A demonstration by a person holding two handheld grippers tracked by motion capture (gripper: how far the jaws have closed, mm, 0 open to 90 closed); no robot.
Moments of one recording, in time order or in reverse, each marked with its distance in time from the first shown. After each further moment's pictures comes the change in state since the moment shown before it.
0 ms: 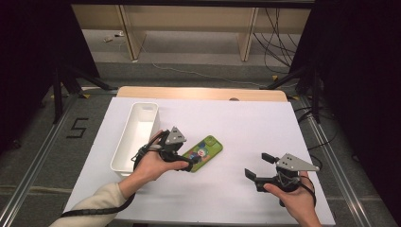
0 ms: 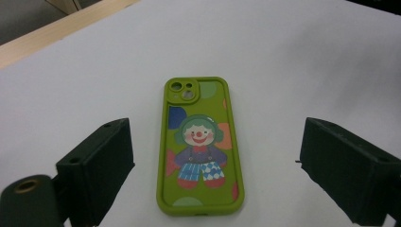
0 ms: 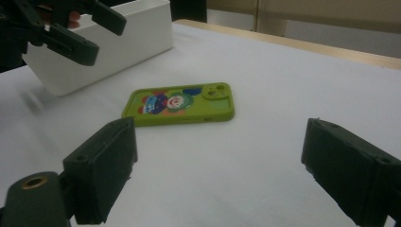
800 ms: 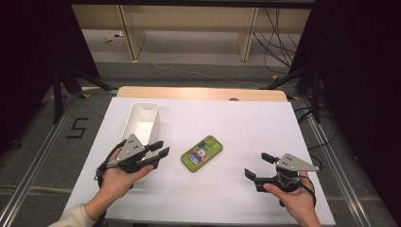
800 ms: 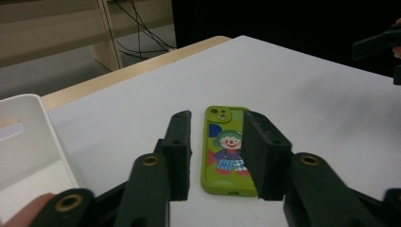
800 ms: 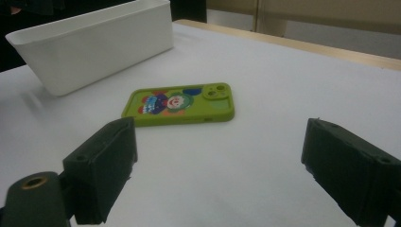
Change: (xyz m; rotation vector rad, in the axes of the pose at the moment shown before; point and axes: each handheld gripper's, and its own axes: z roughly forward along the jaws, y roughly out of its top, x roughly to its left) left arm 0.018 -0.050 -0.083 -0.288 0.083 -0.066; right arm 0.000 0.000 0.000 0.002 0.000 -0.003
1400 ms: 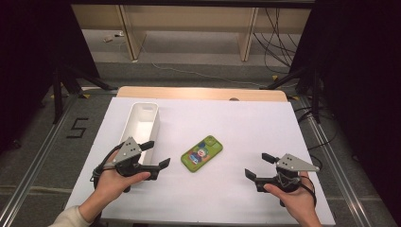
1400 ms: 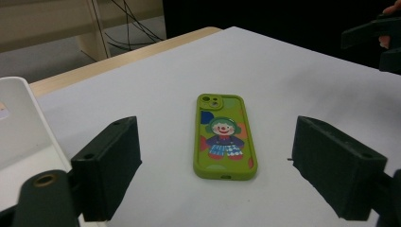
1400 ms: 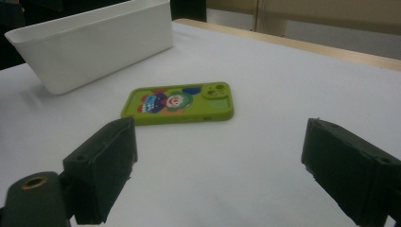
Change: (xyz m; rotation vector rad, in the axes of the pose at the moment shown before) left arm 0.006 -0.010 -0.007 0.010 -0.041 -0.005; right arm 0.000 0.000 -0.001 0.002 0.001 -0.007
